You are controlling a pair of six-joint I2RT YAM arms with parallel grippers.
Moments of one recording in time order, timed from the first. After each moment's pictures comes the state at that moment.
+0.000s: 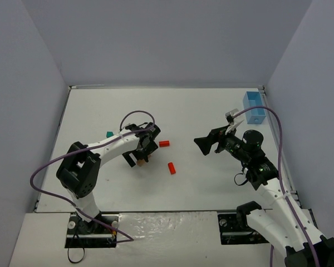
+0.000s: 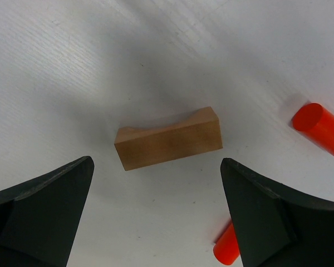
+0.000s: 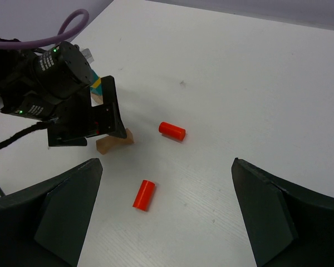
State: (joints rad) left arm -0.66 1.75 1.24 -0.90 -0.35 -1.35; right arm 0.33 0.78 0.65 -0.04 -0.38 0.21
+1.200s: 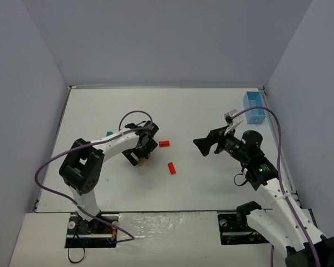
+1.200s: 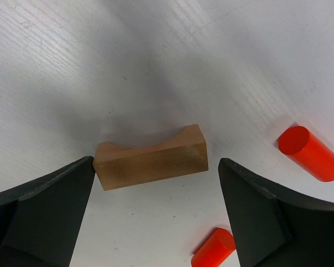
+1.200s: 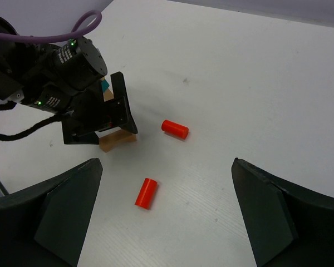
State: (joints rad) left arm -0.62 1.79 1.23 -0.83 -0.30 -1.39; right arm 0.34 0.78 0.64 -0.04 -0.38 0.21
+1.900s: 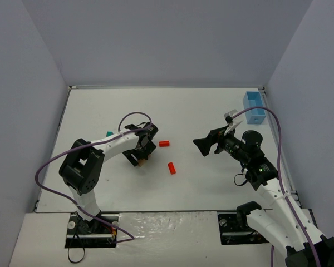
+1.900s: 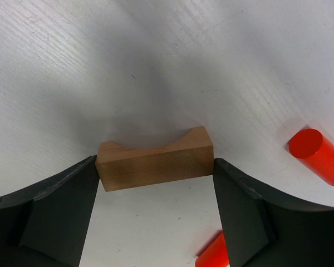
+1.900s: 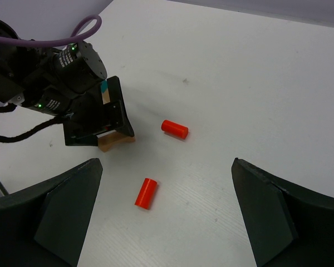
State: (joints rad) left arm -0.62 1.79 1.21 -0.82 -0.30 -1.40; right arm 0.34 0.78 0.64 -0.04 -0.38 0.21
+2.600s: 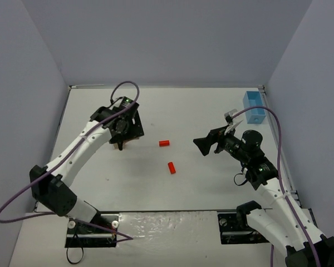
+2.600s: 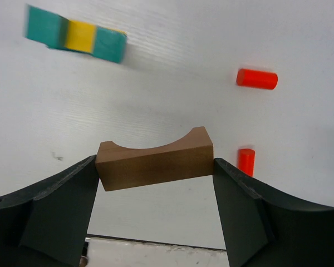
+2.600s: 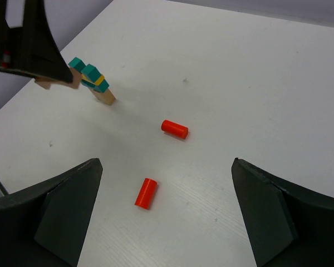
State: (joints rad) left arm -0.56 1.51 1.46 -1.07 -0.29 -0.81; right arm 0.34 0.78 0.64 -0.04 -0.38 0.21
